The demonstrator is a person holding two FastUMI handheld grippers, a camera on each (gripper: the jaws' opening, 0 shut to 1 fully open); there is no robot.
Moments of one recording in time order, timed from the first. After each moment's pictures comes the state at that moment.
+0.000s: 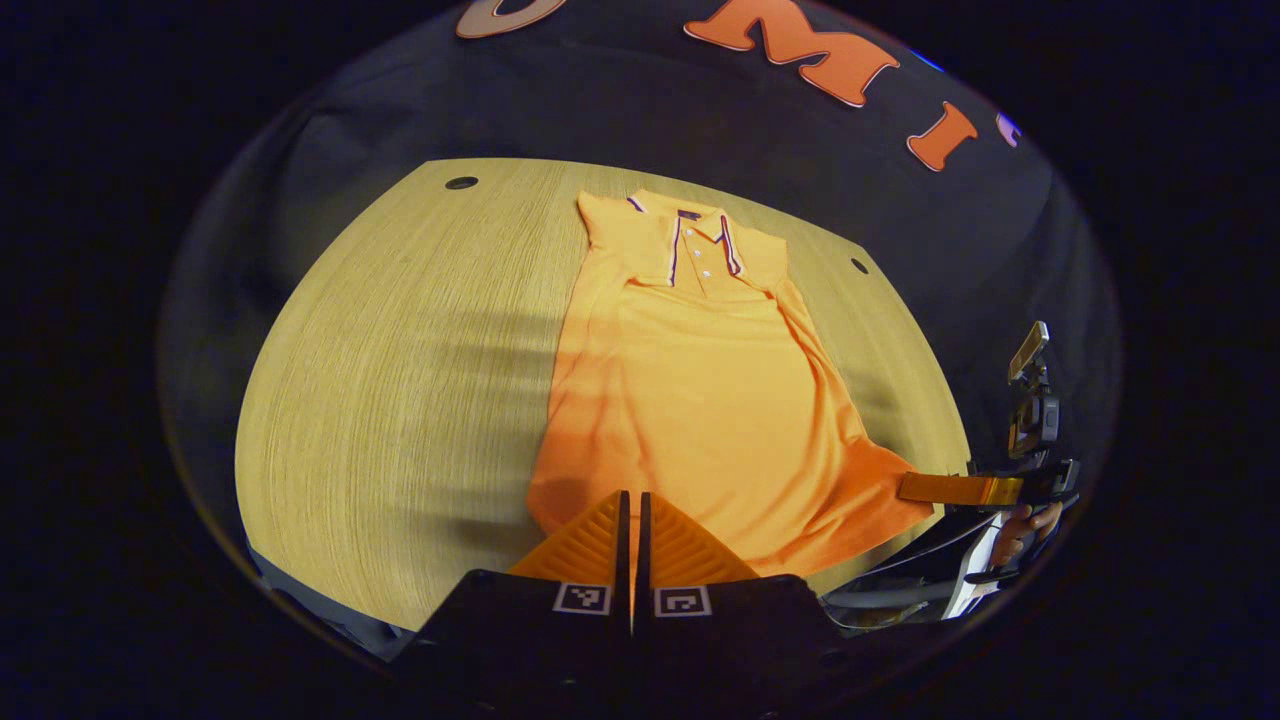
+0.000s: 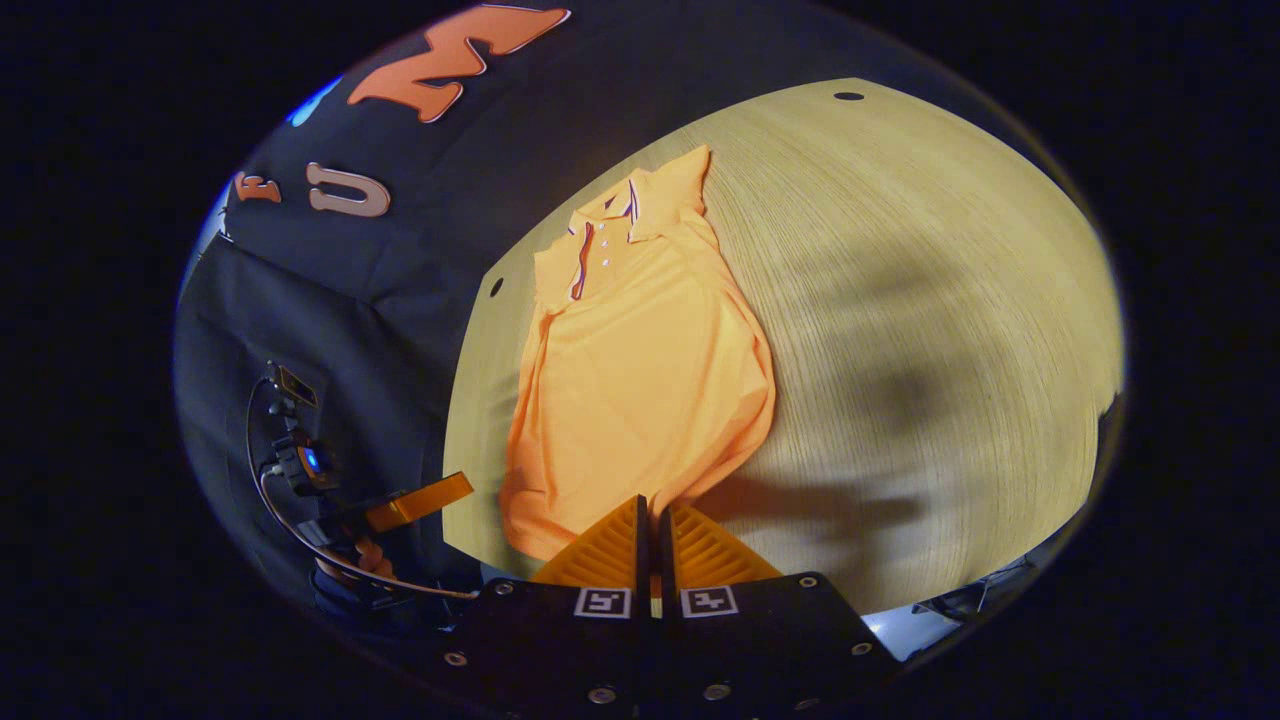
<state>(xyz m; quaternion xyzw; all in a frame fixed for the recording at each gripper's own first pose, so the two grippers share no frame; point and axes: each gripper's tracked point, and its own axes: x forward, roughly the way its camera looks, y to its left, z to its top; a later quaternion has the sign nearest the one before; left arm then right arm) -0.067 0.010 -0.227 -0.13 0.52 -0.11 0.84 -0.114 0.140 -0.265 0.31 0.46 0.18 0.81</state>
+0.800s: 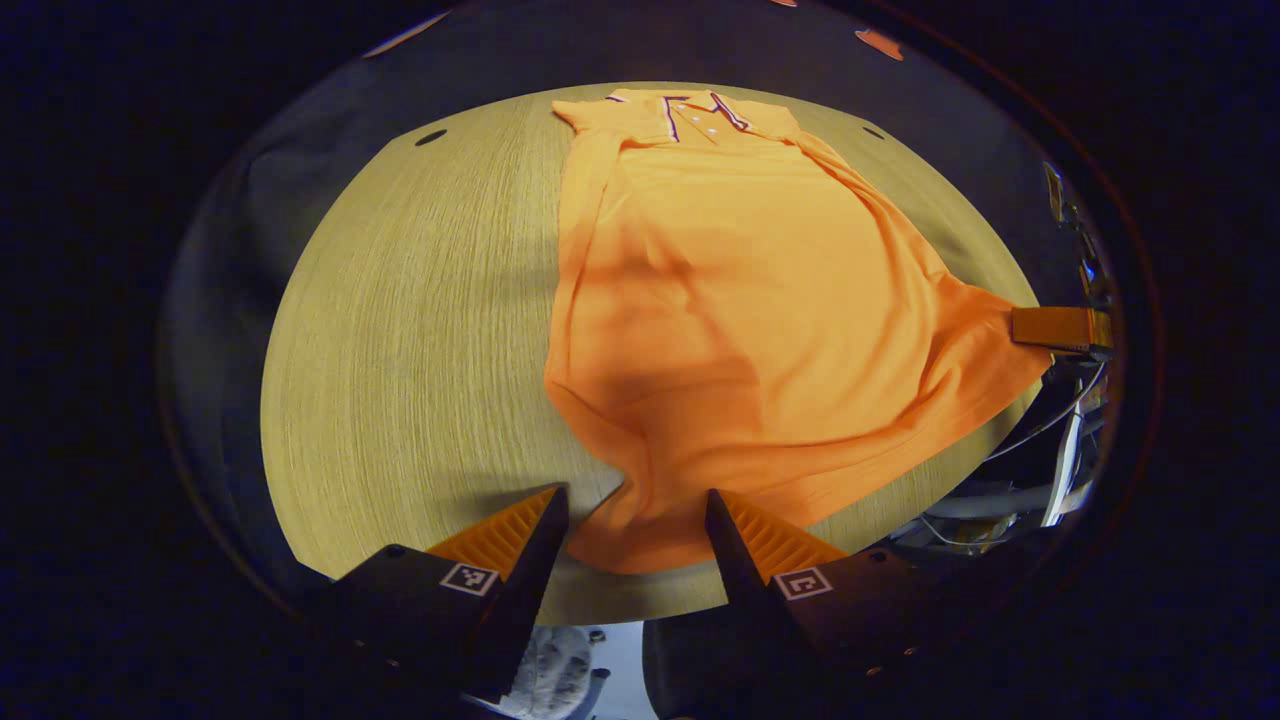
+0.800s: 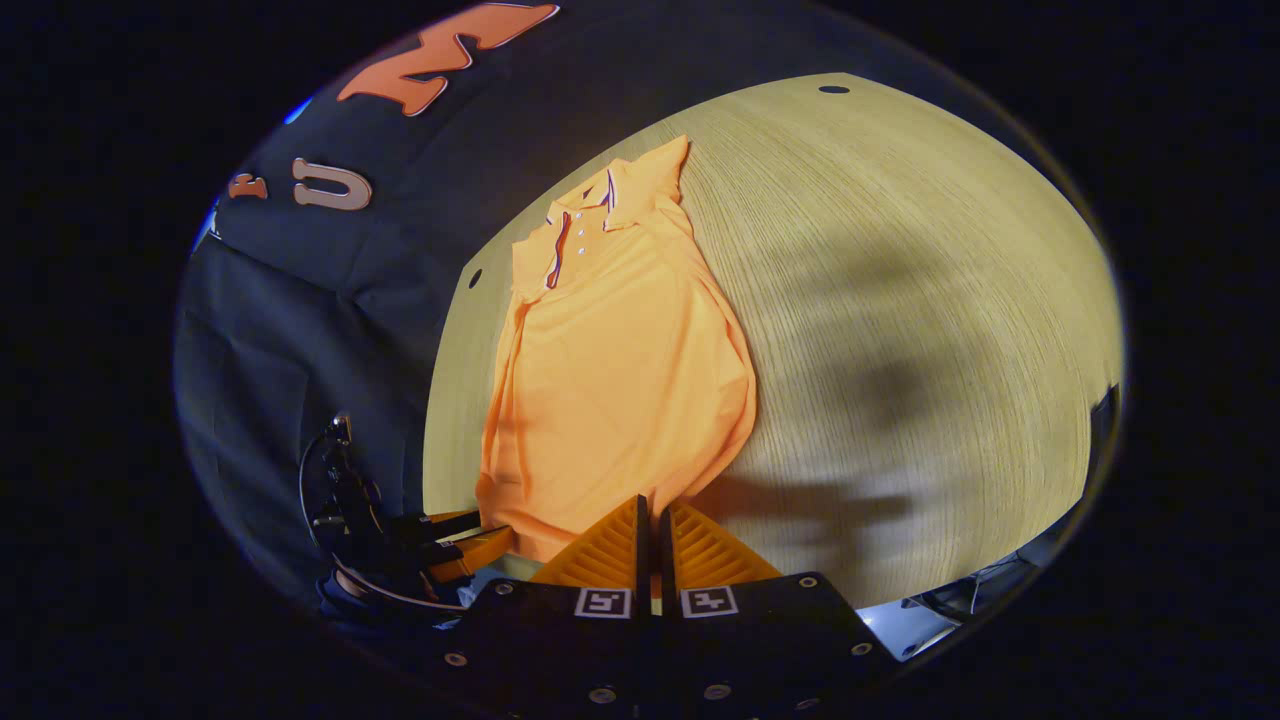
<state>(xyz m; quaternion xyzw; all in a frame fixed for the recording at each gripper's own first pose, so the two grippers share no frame) -0.148 0.015 -0.307 0.03 0.61 -0.12 0.78 -0.123 0.141 -0.281 0.31 0.47 0.17 0.80</state>
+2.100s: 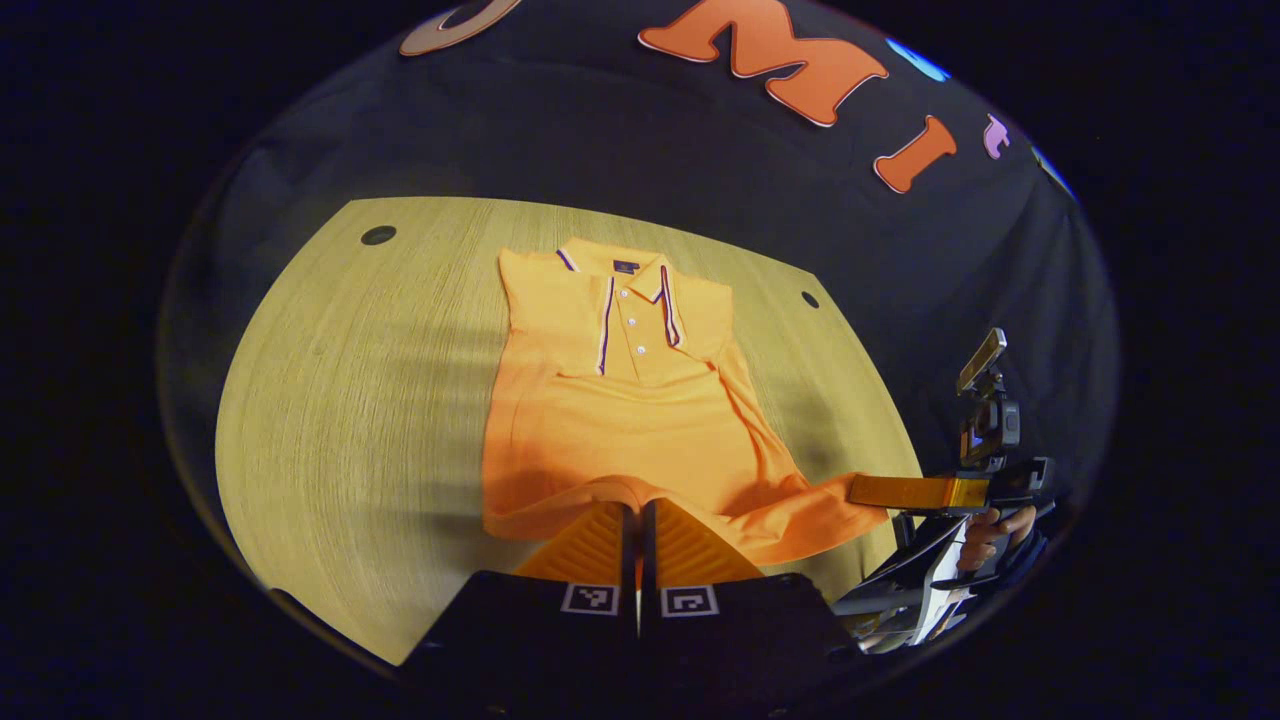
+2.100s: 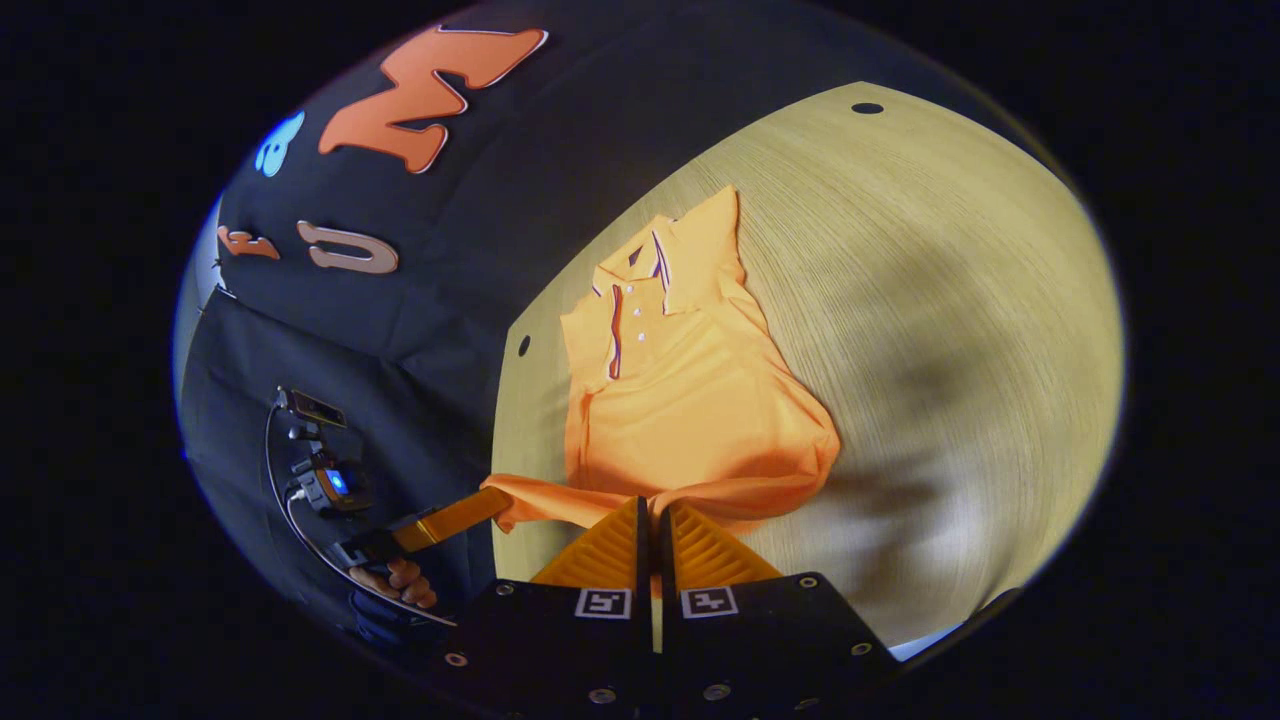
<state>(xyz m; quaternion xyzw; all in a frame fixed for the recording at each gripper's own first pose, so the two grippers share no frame) 0.047 -0.026 -0.184 -0.17 0.48 -0.18 0.84 -0.019 0.151 -0.205 0.40 0.42 0.19 0.79</state>
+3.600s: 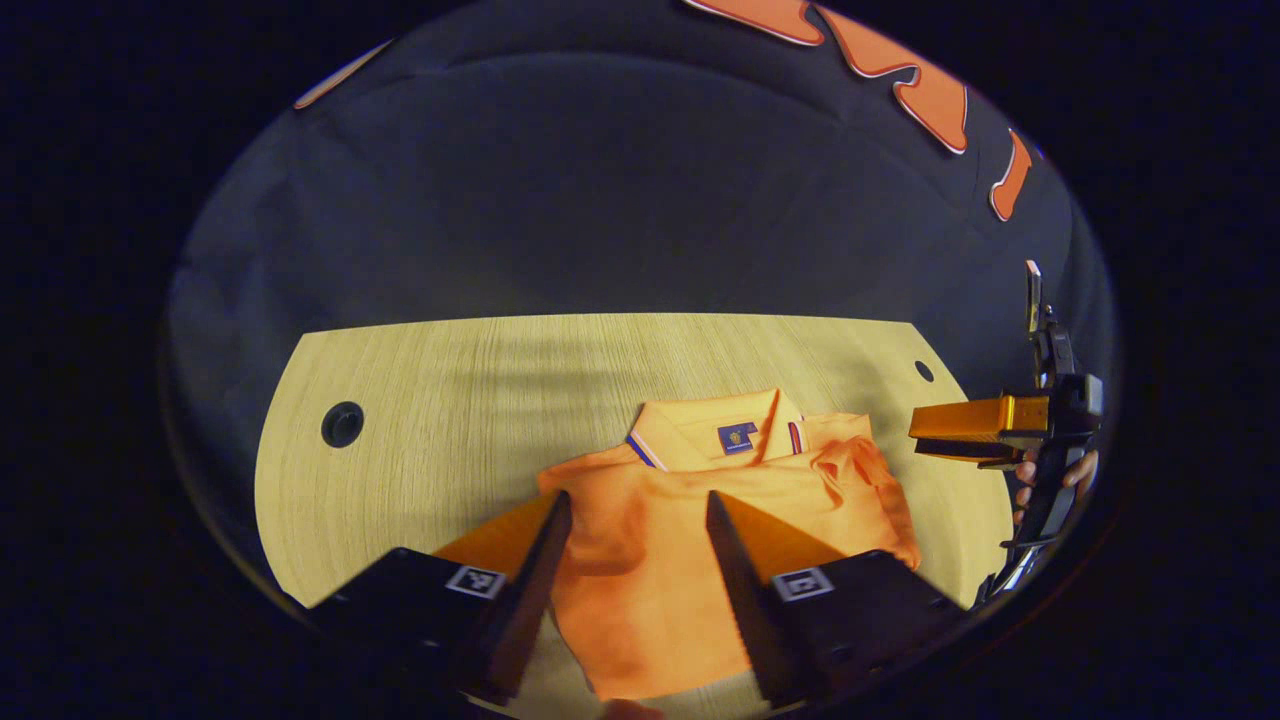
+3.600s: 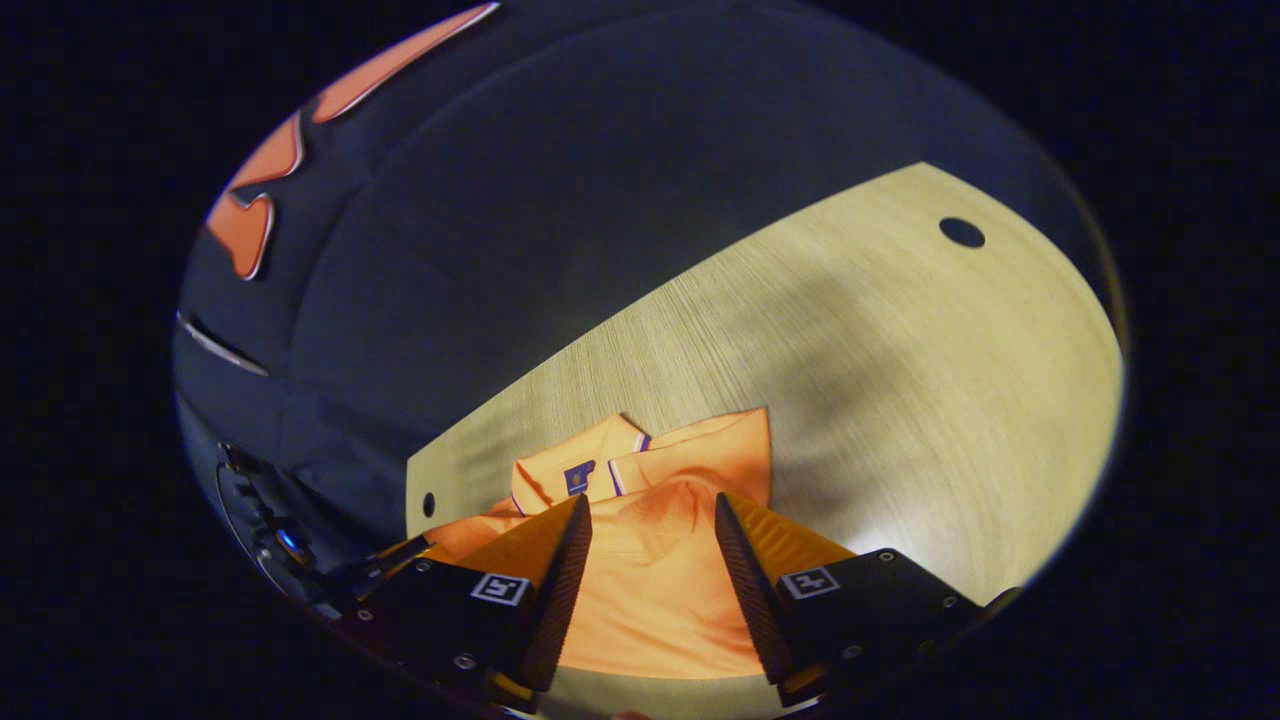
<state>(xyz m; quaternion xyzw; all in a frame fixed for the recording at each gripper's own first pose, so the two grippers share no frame) 0.321 0.012 -0.244 -0.08 0.45 -0.13 0.88 0.268 0.107 -0.207 0.30 0.38 0.04 0.87</state>
